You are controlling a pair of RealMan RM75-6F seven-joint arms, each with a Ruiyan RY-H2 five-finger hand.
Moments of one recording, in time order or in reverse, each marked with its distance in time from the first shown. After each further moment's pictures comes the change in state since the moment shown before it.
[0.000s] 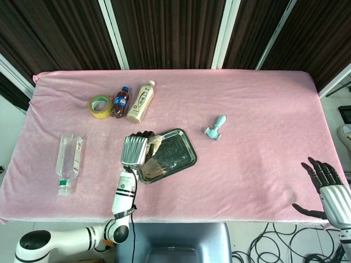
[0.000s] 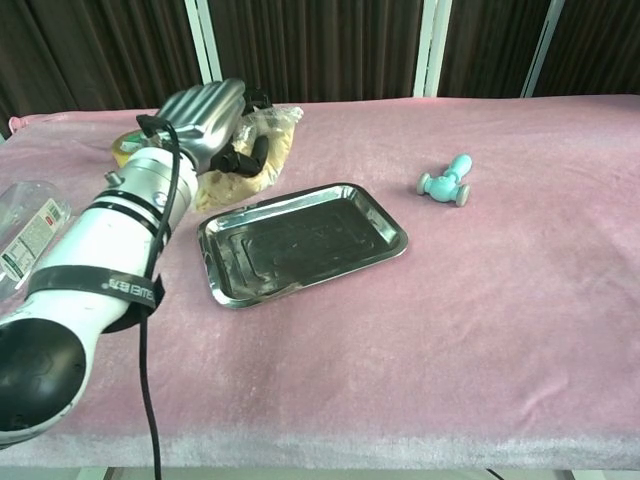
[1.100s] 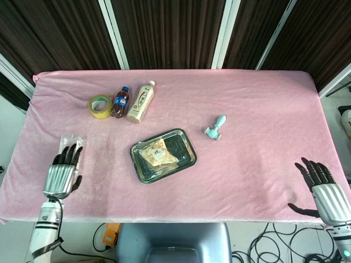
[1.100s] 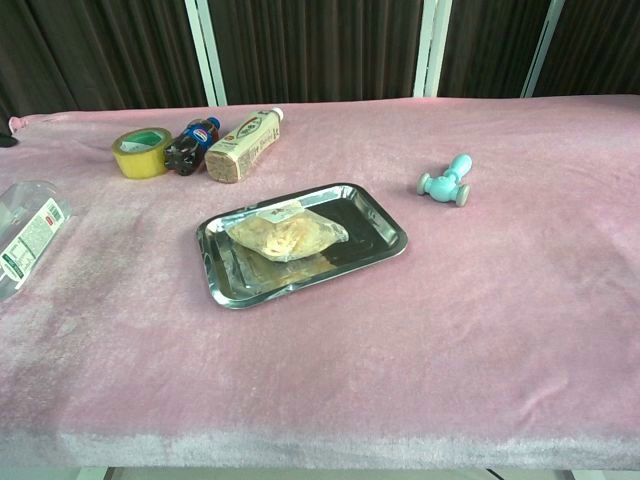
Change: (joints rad) left arm 0.426 0.673 0.362 -0.513 0.050 0.158 0.007; right arm 0.018 -0.026 0.004 -0.020 0.023 -0.049 -0.093
